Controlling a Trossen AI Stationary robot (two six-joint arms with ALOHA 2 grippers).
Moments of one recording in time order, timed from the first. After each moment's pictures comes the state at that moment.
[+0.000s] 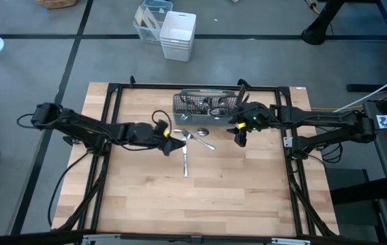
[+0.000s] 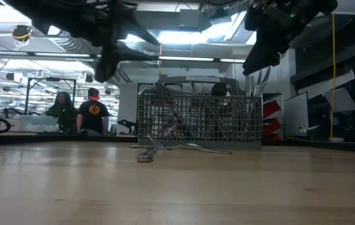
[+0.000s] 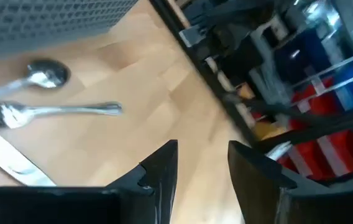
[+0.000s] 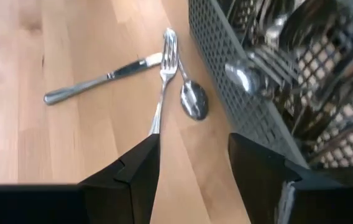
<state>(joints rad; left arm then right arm) -0.08 1.24 0.58 0.33 -0.14 -0.97 -0.16 1.15 0.89 -0.51 0.02 0.14</state>
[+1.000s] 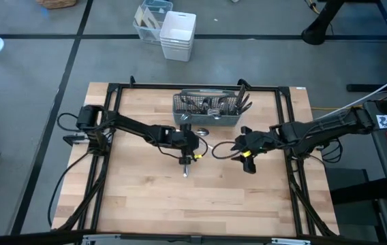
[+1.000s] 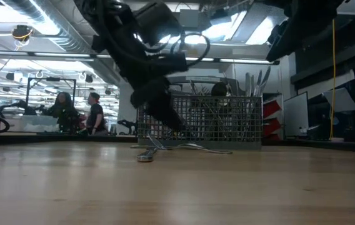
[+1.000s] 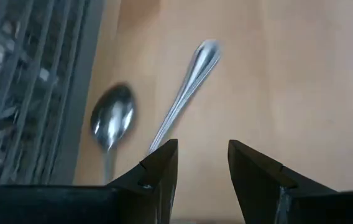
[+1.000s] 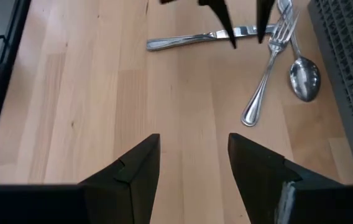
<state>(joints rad) -0.01 1.81 1.04 -0.11 -0.24 0.13 0.21 1.15 0.89 -0.58 0.05 0.24</state>
